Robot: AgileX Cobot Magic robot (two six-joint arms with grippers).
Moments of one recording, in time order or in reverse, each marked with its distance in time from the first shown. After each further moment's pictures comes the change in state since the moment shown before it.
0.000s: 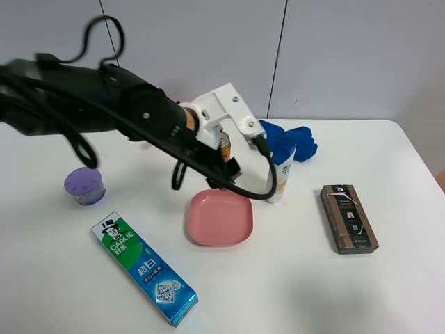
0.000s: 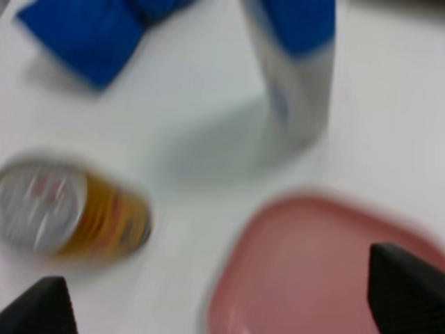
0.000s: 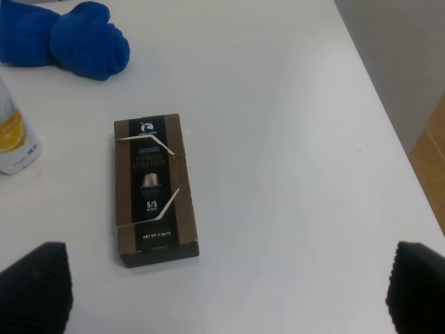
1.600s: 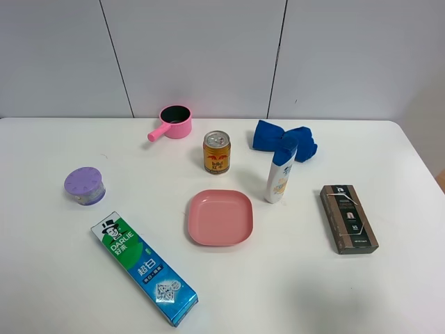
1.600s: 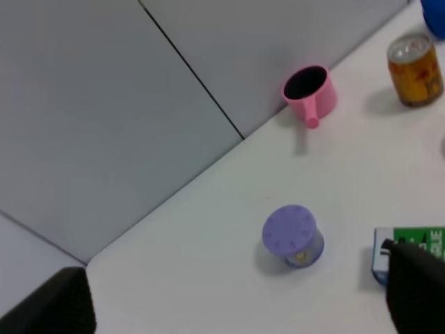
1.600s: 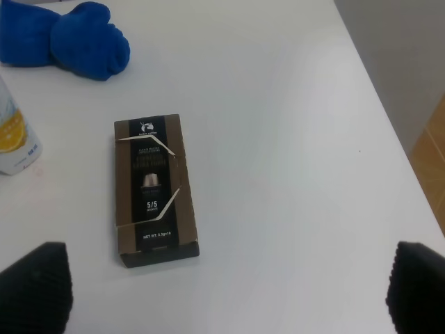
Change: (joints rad) left arm 0.566 -1.549 0.121 0.006 0.852 0.142; right arm 0.000 0.000 0.000 0.000 0.000 0.000
